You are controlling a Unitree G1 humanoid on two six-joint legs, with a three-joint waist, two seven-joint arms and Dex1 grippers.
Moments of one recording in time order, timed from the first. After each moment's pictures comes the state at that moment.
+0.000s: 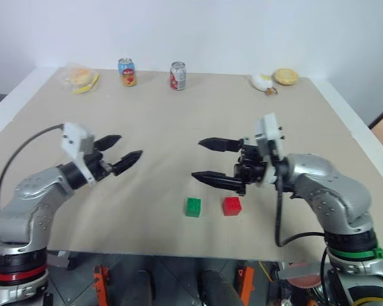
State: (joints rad) left arm -0.23 0.57 0.35 -0.31 -0.56 0.62 -0.73; right arm -0.57 -0.56 0.10 -0.33 0.71 0.63 0.92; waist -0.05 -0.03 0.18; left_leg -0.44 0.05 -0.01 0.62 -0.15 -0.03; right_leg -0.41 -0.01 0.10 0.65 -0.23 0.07
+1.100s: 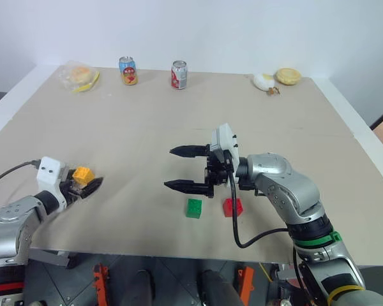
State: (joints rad) left arm -0.14 0.64 0.32 0.06 -0.39 0.43 -0.68; right arm -0.62 -0.44 0.23 -0.22 0.54 0.52 0.97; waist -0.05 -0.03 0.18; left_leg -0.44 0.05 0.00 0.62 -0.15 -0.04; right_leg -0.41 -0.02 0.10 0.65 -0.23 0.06
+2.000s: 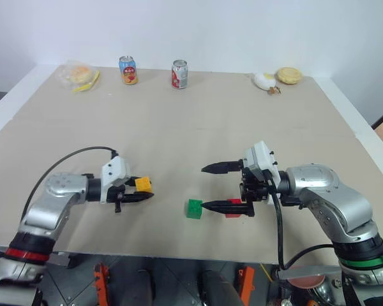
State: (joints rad) left arm -0.43 0.69 -0.14 0.11 -0.30 0.19 -1.26; right arm -0.44 -0.72 0.10 -0.40 0.61 0.57 1.09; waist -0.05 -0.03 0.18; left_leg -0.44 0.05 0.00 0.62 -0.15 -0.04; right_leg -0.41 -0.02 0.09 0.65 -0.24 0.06
